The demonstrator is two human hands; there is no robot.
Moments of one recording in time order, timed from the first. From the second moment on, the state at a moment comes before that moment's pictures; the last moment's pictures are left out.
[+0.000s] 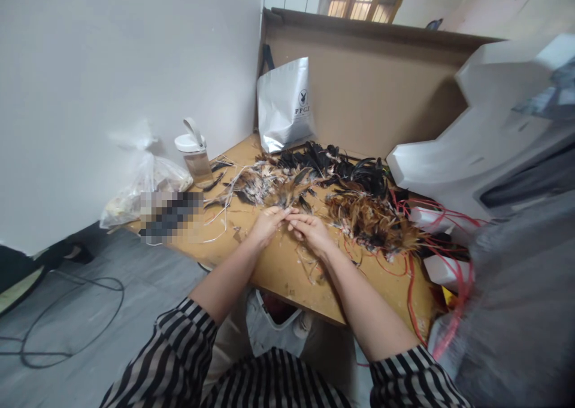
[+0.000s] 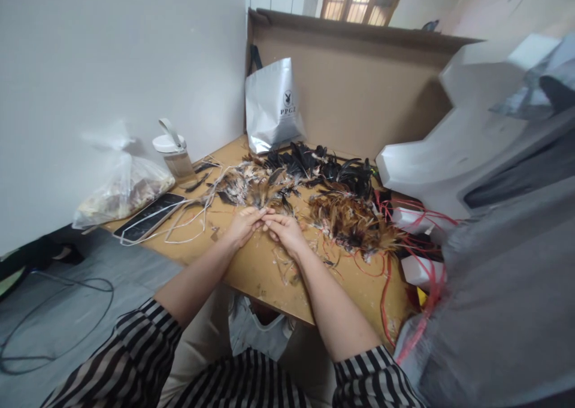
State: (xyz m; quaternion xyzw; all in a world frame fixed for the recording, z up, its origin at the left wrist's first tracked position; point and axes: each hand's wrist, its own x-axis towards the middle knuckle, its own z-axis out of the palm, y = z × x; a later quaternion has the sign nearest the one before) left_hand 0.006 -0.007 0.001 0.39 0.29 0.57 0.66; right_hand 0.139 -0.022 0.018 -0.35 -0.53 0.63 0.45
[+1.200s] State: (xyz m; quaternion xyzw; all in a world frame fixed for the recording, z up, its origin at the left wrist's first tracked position) left_hand -0.005 0.000 -0.003 0.28 0.32 0.59 0.69; right_hand 0.149 -0.004 0.017 -0.60 -0.70 0.20 0.35
